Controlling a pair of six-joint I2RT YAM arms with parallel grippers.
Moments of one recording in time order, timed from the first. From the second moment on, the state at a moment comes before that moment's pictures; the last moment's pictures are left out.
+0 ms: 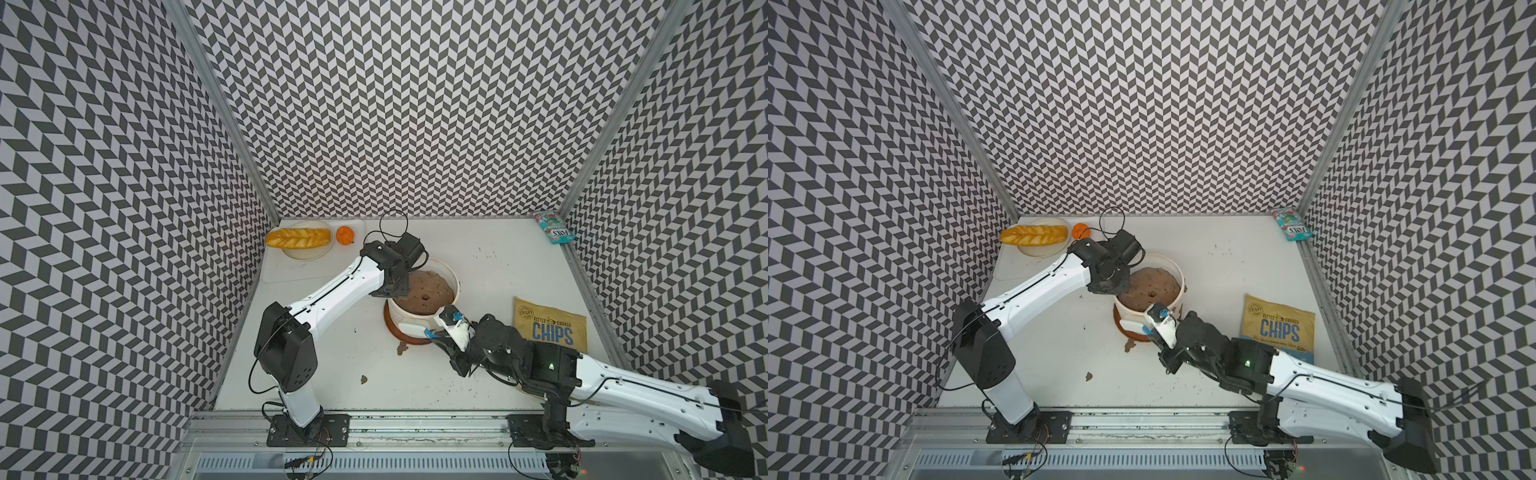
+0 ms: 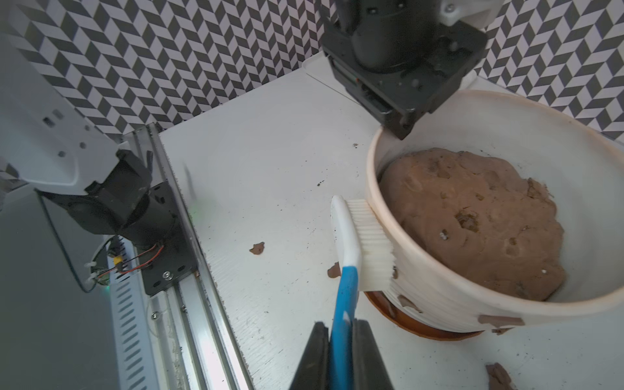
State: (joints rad) left arm -0.70 1.74 1.59 -1.17 -0.29 -0.63; right arm 1.12 0.96 0.77 -0.36 0.13 0.14
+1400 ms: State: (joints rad) left arm -0.63 1.75 1.61 -1.11 -0.24 -0.43; right arm 0.94 0.91 0.69 -0.42 -0.18 0.21
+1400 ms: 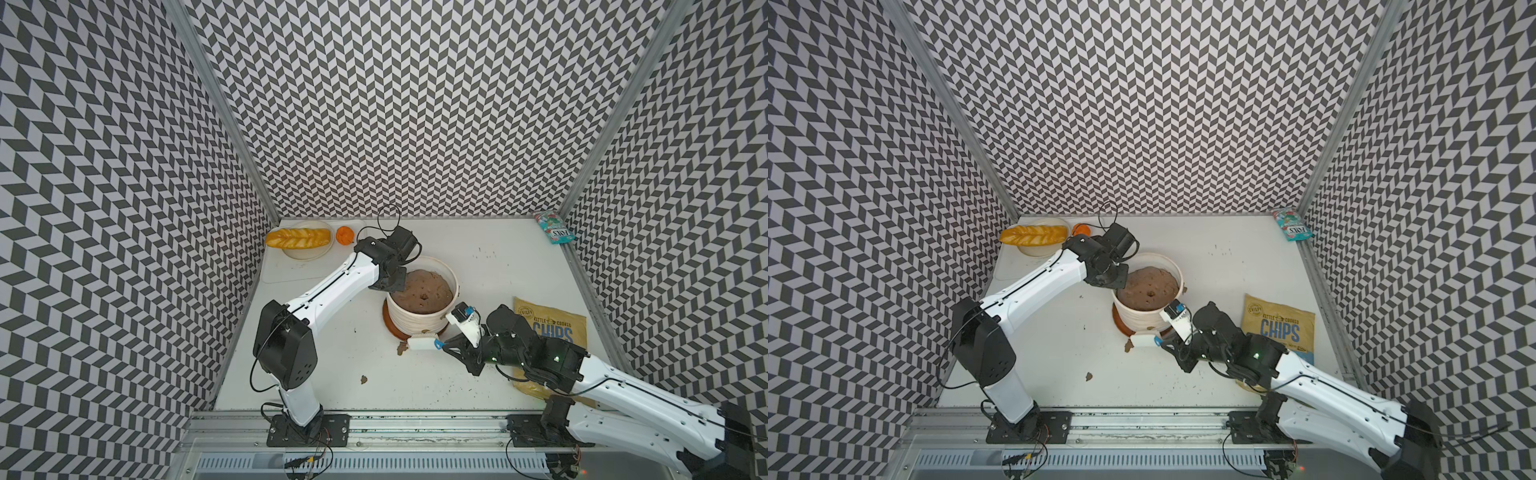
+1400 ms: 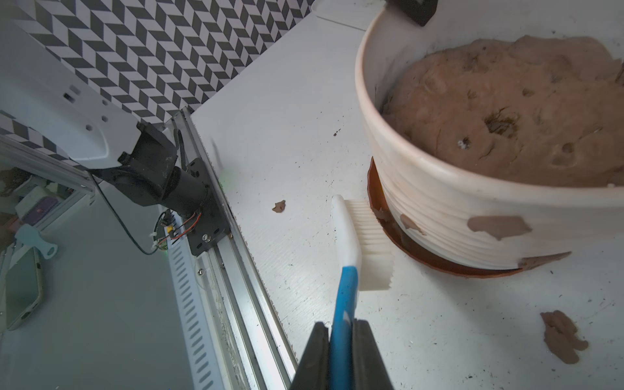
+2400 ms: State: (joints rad) left arm -0.61 1.79 1.65 -1.10 -0.25 -0.30; right arm 0.92 1.17 0.83 -0.55 -0.05 -0.03
